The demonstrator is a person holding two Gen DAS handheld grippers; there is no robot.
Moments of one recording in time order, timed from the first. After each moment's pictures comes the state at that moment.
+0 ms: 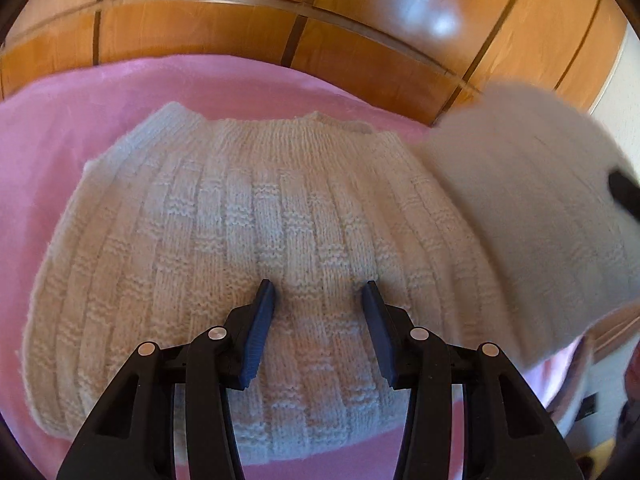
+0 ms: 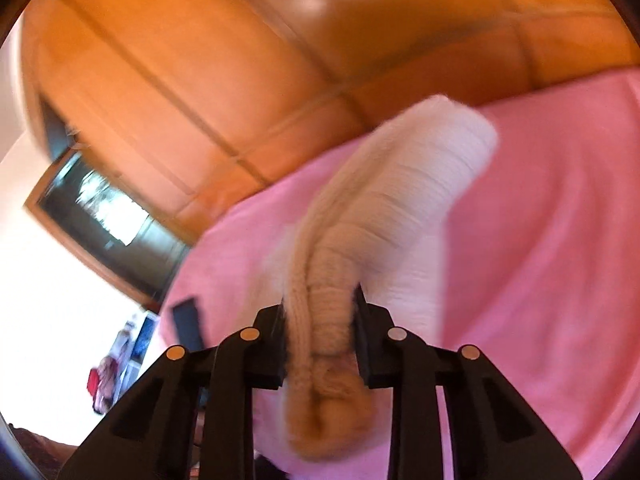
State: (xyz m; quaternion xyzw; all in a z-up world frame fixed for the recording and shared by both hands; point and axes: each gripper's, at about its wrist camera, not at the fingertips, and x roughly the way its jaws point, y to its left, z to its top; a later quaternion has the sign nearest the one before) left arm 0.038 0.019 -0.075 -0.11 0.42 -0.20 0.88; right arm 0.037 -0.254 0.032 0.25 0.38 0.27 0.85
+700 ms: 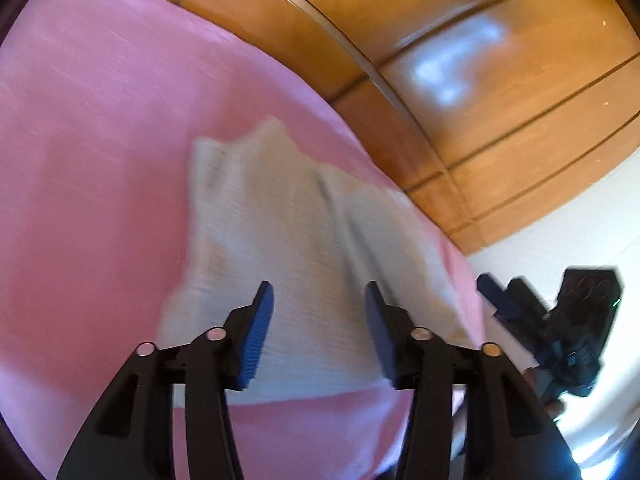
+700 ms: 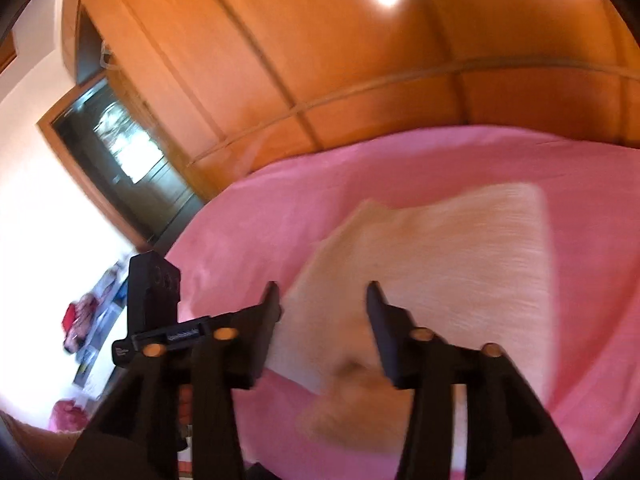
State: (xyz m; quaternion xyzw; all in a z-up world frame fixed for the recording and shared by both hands) left arm 0.032 0.157 -0.062 -0.33 0.41 -0.26 0.81; right arm 0.032 -0.159 0.025 0.16 0.38 0.28 0.87
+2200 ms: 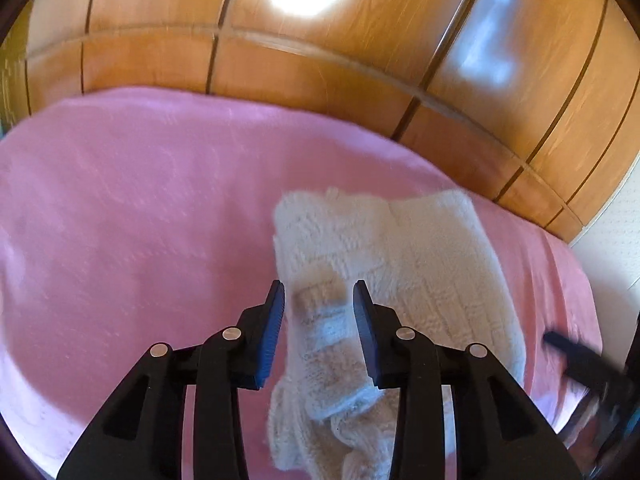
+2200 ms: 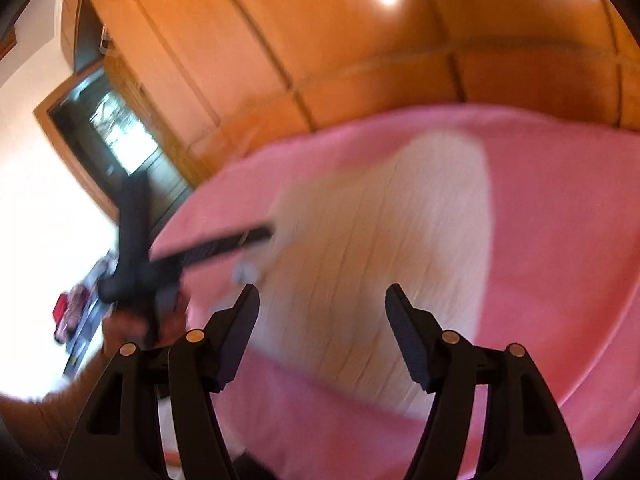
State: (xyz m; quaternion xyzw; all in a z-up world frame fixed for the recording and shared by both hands) left arm 0.052 0.154 -0.027 -0.13 0.37 -0.08 0.92; right arm 0.063 -0.116 0.004 0.13 0.37 0.27 0.88
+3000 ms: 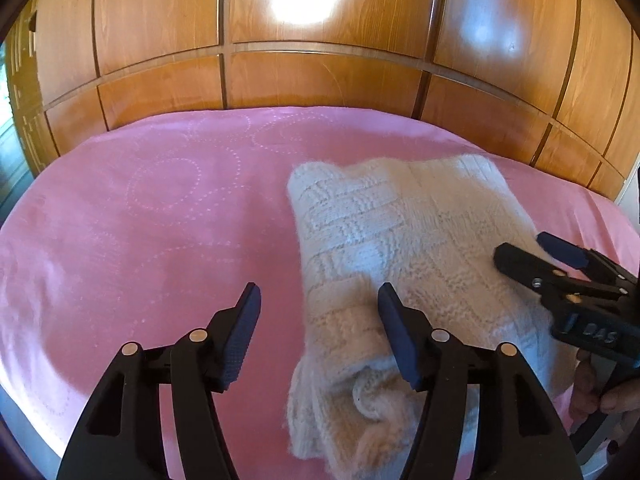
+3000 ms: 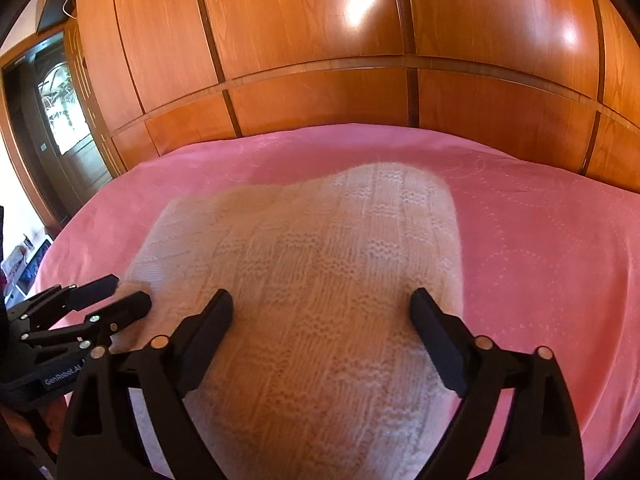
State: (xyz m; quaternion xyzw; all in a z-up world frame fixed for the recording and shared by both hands) left arm 0.031 0.133 -0.048 -0.03 0.37 -0.03 0.93; right arm 0.099 -0.097 -0.046 0.05 0.37 0.18 0.91
